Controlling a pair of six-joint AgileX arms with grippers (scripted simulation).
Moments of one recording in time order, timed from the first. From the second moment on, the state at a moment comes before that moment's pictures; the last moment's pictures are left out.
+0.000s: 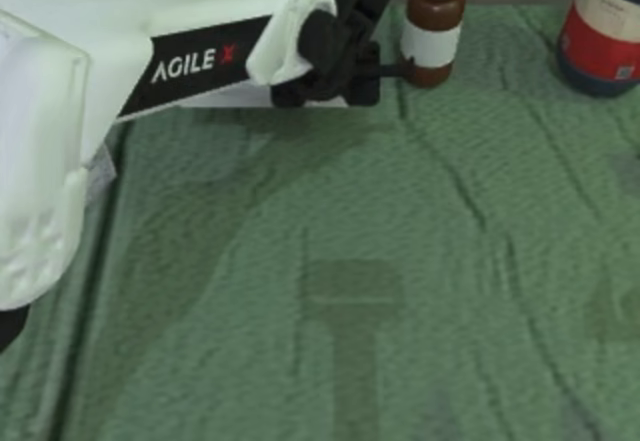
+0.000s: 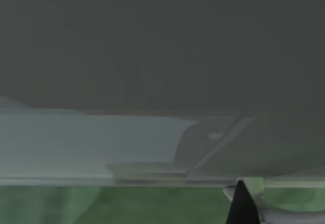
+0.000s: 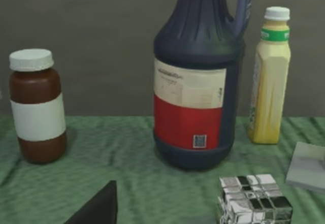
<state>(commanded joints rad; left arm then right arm) -0.58 2.29 1.84 -0.49 -0.35 -0.48 0.00 0.00 0.00 0.00 0.00 0.00</state>
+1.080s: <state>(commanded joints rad) -0.61 2.19 1.68 -0.44 -0.37 -0.51 0.00 0.00 0.00 0.00 0.00 0.00</state>
